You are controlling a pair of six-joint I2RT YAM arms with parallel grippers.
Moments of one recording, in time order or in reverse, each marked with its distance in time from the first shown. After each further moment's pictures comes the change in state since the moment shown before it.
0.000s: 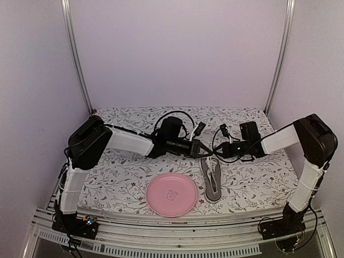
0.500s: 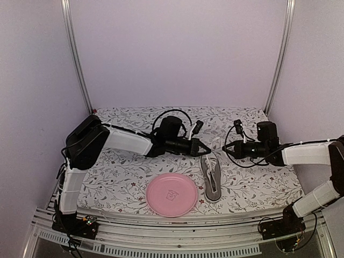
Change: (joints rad) left arm -0.005 -0.028 -0.016 -0.041 -0.116 0.032; right arm -0.003 -0.395 -0.216 -0.015 0.050 0.057
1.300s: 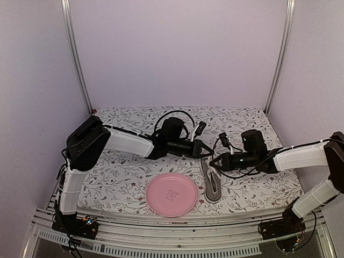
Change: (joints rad) left arm -0.028 0.000 -0.005 0.042 0.016 -0.021; right arm 0.212 0.014 -0.026 -0.044 0.029 0.185
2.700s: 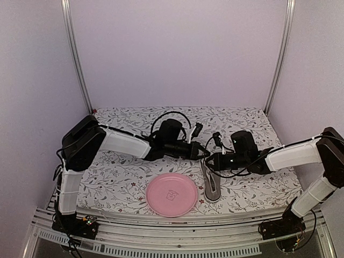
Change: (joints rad) left arm -0.006 -0.054 -0.069 -0.038 -0.093 0.030; right arm 0.109 0.093 0.068 0.038 0.212 0.061
